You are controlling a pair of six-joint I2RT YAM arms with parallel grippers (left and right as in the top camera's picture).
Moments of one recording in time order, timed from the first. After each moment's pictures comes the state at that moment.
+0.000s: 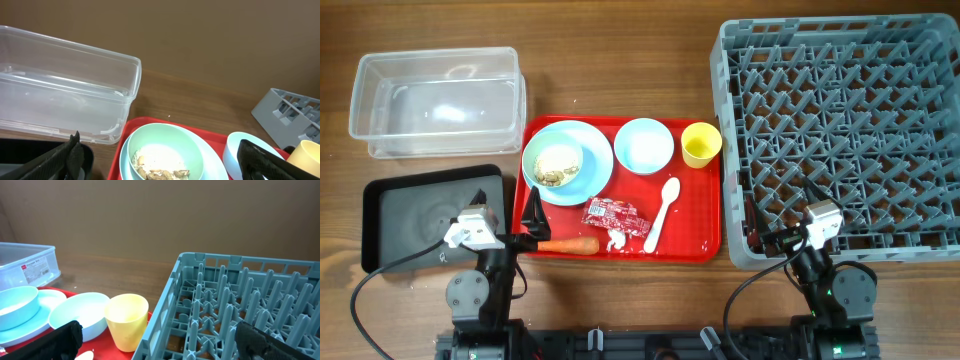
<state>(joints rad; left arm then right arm) 0.03 0.01 0.02 -0.08 0.07 -0.28 0.07 0.00 0.02 -0.03 -0.24 0.01</state>
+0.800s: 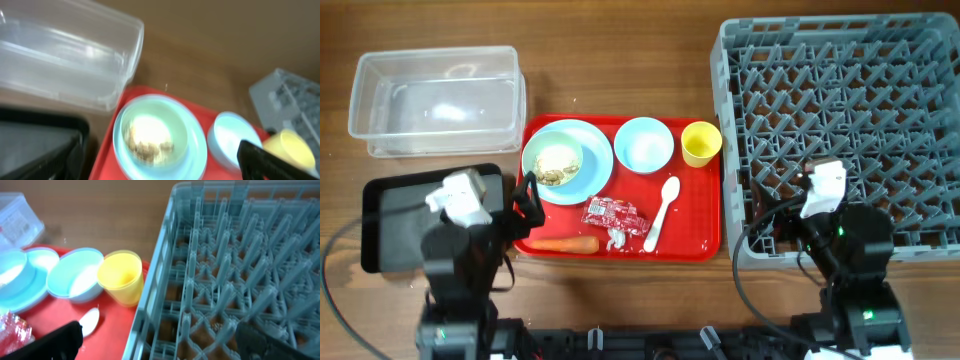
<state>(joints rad) 0.03 0.52 0.49 -0.45 0.11 -0.36 0.07 0.56 0.49 -0.43 -0.20 0.01</state>
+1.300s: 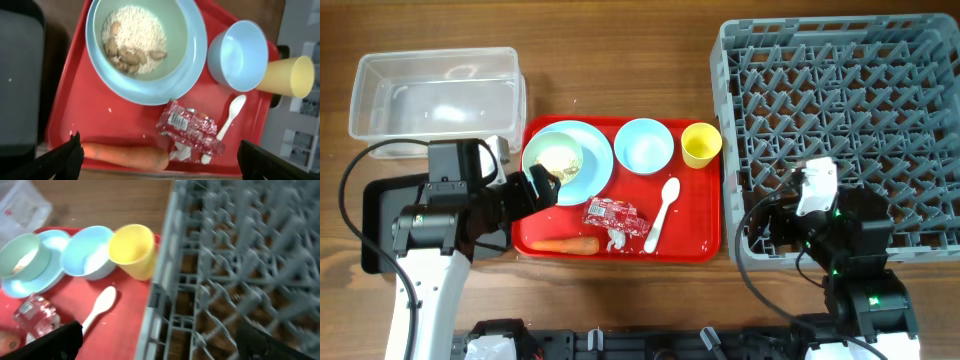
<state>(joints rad) 0.03 1.07 0.90 -0.93 0.31 -0.37 0.07 0.63 0.56 -0.57 -0.24 0.09</state>
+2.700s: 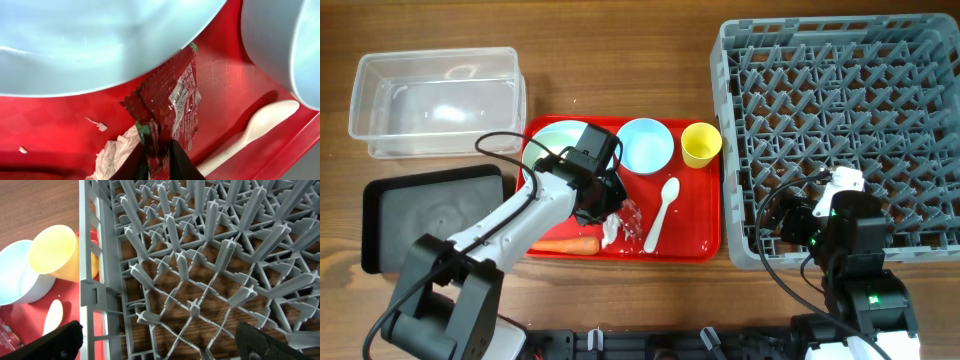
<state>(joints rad) -0.48 1.62 0.92 -0.64 0.19 -0.98 0.07 0.64 0.56 -0.67 0.03 0.30</state>
